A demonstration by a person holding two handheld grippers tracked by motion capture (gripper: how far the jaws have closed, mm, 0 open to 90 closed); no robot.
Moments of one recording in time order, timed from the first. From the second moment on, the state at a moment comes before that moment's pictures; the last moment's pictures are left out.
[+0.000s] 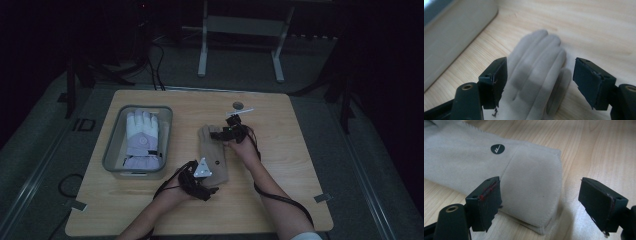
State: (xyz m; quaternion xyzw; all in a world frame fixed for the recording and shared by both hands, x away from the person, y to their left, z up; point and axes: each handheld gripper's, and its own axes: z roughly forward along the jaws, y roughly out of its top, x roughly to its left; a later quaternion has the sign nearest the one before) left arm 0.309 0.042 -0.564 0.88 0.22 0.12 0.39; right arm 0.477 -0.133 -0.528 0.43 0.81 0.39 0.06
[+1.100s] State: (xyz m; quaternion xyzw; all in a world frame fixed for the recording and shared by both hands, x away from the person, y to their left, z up) left arm 0.308 0.038 -0.559 0.89 0.23 0.19 0.35; right arm 0.471 -0.125 -0.534 0.43 0.82 0.37 0.02
